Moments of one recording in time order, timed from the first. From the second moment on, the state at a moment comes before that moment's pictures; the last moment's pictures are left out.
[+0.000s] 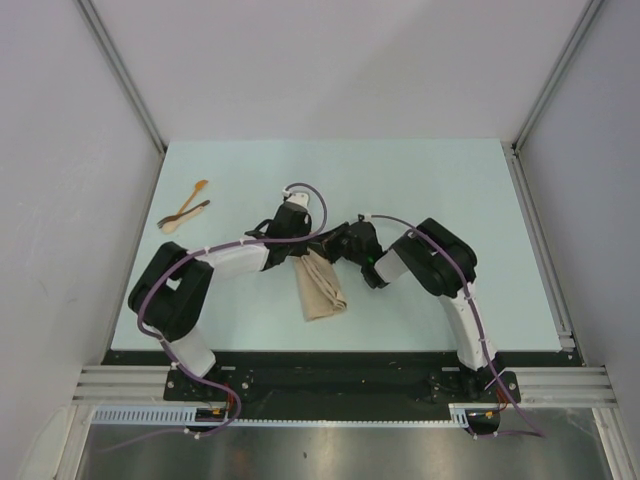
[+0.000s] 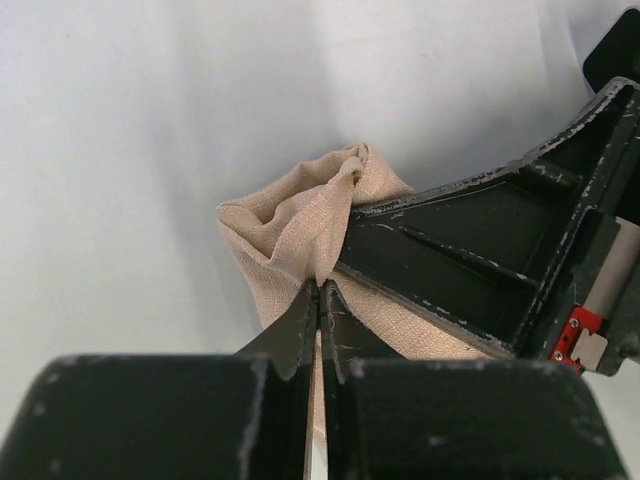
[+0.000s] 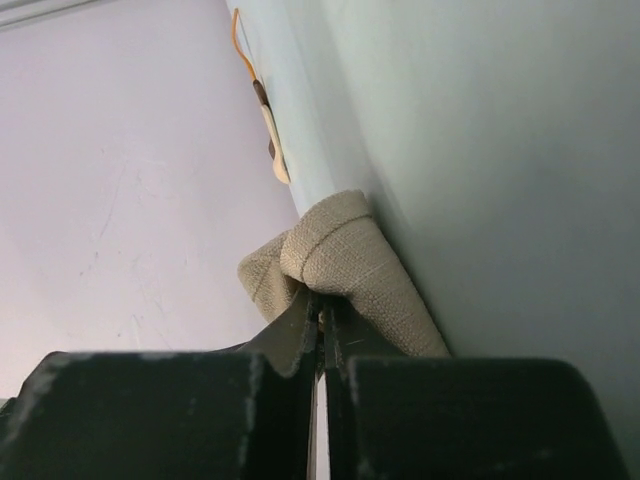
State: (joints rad) left arm -0.59 1.69 0.93 -0.03 -0.21 -0.34; right arm 0.67 2.24 0.99 0.95 -0.19 1.65
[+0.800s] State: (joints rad) left arm -0.56 1.70 0.94 -0.06 -0.27 -0.35; right arm 0.67 2.30 1.08 0.96 -0.19 1.63
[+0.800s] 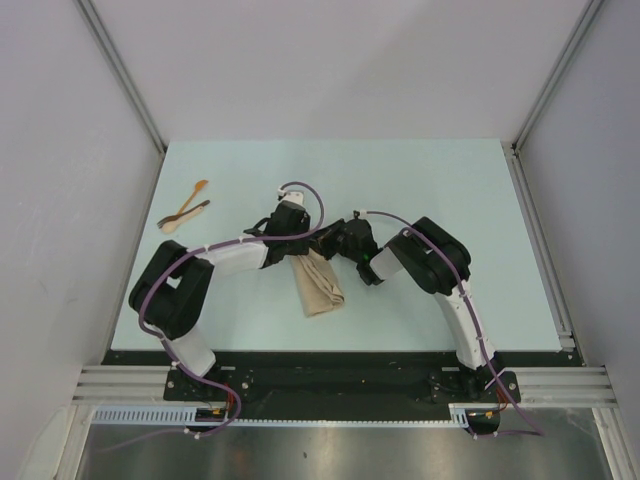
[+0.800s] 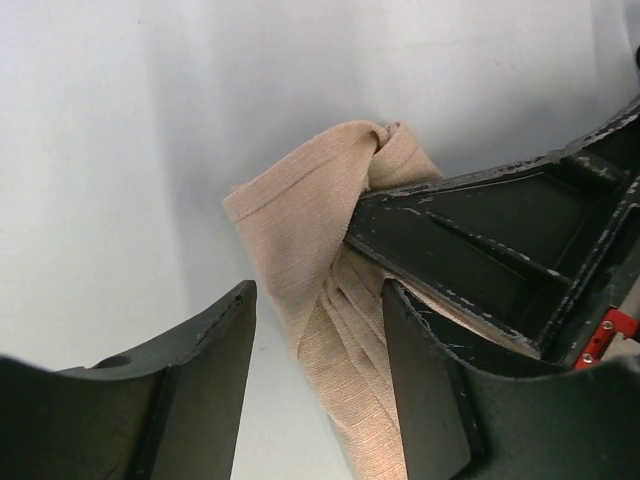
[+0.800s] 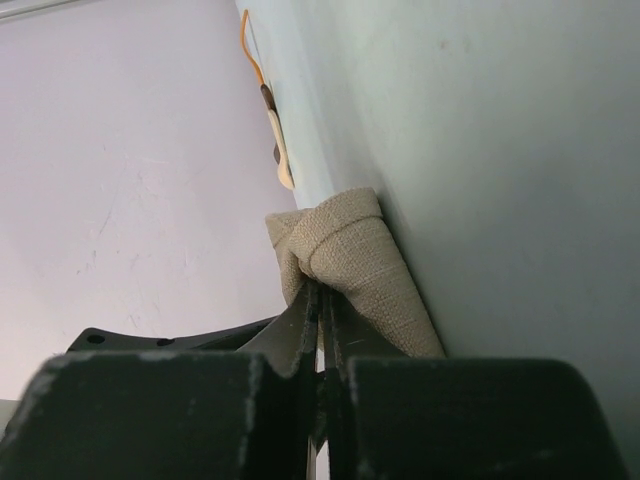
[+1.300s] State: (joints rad) left arm -0.51 1.76 0.94 -0.03 -0.22 -0.39; right arm 0.68 2.30 1.09 0.94 -0.18 1.62
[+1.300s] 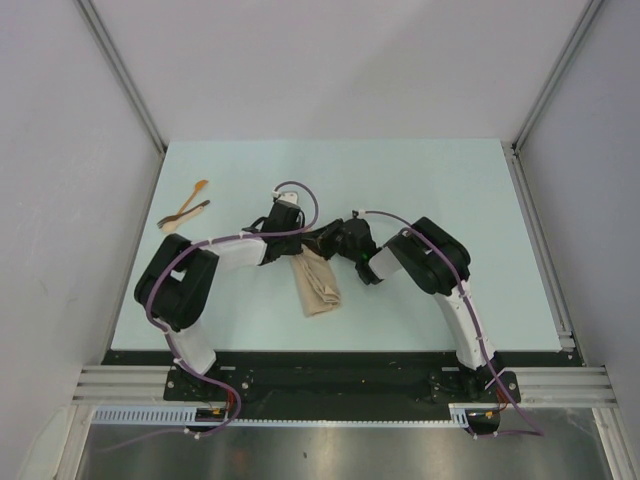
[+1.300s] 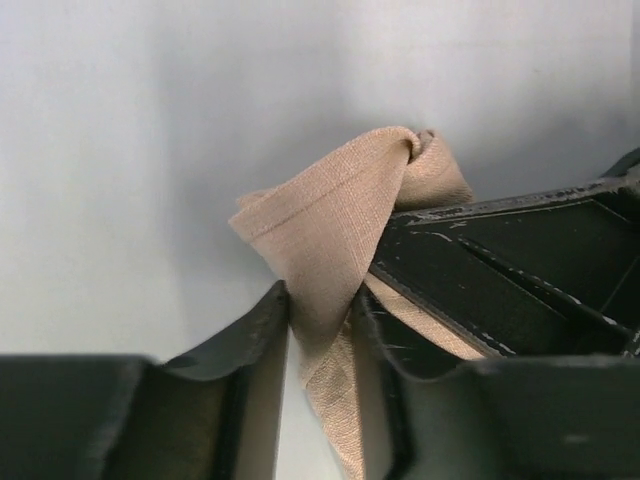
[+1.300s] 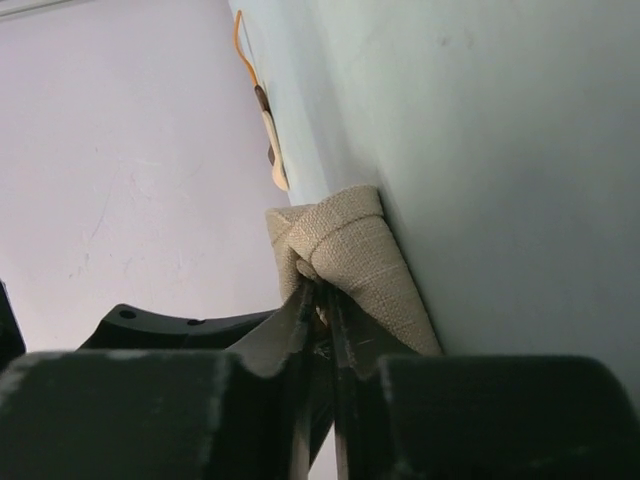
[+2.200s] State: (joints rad) left arm -0.47 1.75 0.91 0.02 -0.14 -0.44; right arm 0.59 2.15 1.29 0.33 -0.43 0.99
